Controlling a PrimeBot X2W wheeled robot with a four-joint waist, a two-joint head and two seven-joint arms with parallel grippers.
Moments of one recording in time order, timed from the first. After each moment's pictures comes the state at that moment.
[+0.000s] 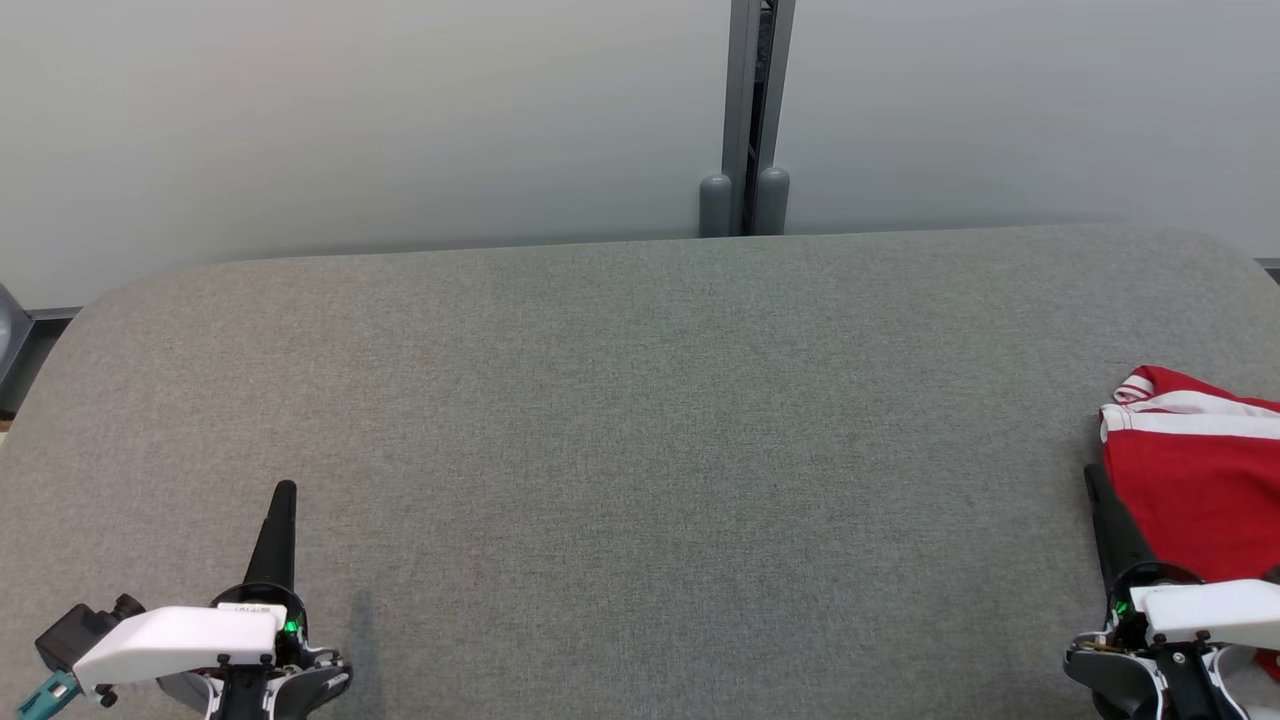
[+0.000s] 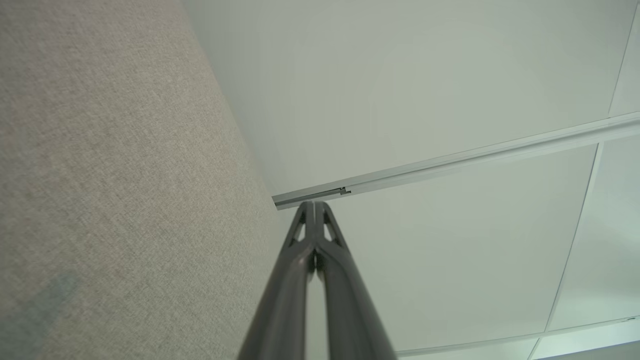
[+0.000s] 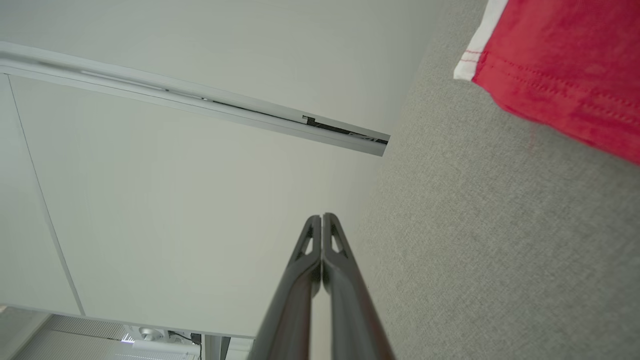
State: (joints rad) left arm -0.08 0.04 0.08 0.28 -1.39 -0.10 0.05; right arm -0.12 -0.04 -0.09 0.30 1.37 0.13 0.05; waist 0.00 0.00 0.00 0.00
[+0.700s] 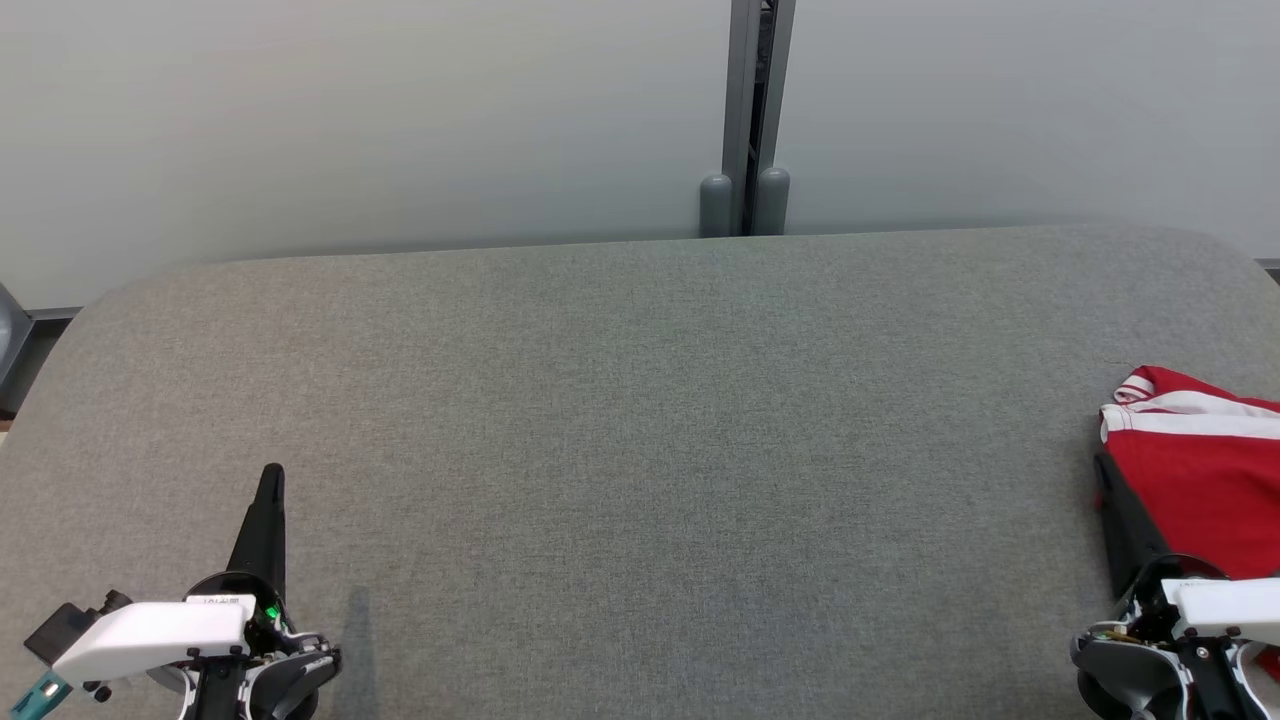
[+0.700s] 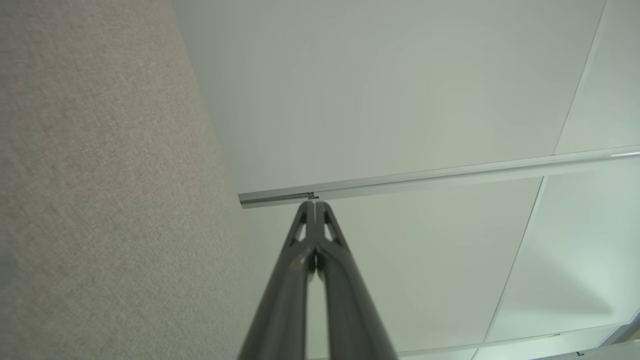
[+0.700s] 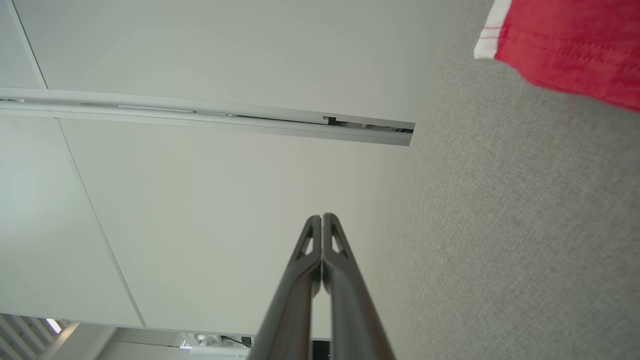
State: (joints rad) left arm -0.09 0.05 0.10 0.26 -1.55 -0.12 0.10; right arm -0.11 -0.04 -0.11 0.26 1.54 0.13 0.10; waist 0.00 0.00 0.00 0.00
